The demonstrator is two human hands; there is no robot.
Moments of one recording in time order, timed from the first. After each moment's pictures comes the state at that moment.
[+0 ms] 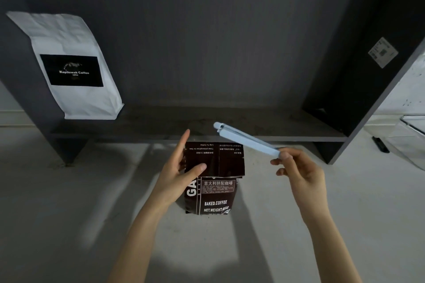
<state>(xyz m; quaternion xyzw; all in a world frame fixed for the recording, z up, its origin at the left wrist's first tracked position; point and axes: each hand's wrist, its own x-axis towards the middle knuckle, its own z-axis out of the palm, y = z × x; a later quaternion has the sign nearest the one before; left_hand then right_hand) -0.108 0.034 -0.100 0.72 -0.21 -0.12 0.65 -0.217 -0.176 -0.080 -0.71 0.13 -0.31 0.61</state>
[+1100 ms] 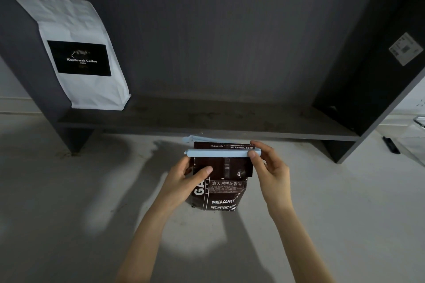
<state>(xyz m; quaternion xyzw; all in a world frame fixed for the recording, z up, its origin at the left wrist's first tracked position) -0.111 0.042 -0.128 0.71 -0.16 -0.15 0.67 -0.180 -0.128 -0.102 -0.69 0.13 -0.26 0.67</state>
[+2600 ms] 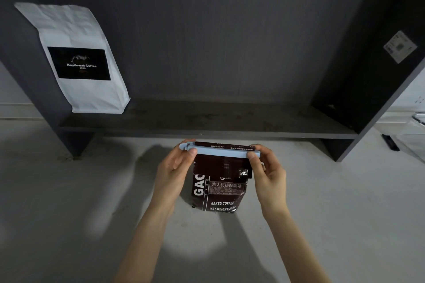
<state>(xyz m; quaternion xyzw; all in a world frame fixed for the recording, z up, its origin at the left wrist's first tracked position) -0.111 0.041 -0.112 0.64 -0.13 -0.06 0.75 -0.178 -0.123 -0.114 -0.67 0.15 -0.29 0.67</state>
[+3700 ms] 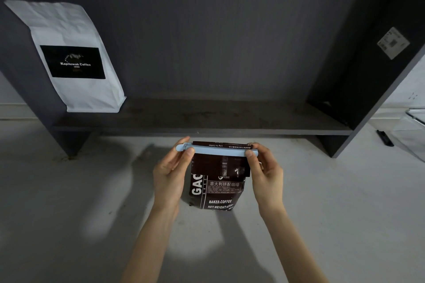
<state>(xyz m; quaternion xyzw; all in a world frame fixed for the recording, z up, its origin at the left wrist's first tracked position) -0.118 0.028 -0.118 0.59 -0.07 0.01 0.81 -0.181 -0.122 -0.116 -0.67 0.19 -0.30 0.65</state>
